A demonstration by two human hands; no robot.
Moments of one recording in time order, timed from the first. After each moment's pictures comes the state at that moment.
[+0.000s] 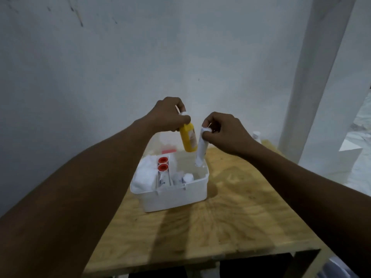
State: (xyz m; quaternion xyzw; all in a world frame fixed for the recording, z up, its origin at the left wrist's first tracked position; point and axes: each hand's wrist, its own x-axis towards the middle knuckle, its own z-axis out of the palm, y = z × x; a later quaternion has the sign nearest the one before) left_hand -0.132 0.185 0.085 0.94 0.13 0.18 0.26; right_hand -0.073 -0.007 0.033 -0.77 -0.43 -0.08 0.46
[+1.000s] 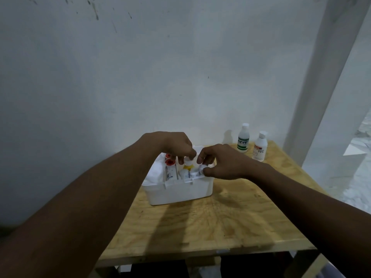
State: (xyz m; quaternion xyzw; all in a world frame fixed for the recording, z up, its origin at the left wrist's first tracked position) left_hand -0.157 0.179 0.037 0.96 0.14 -0.15 0.20; right_hand -0.099 -0.005 -0.005 -0.80 -0.54 0.08 0.26
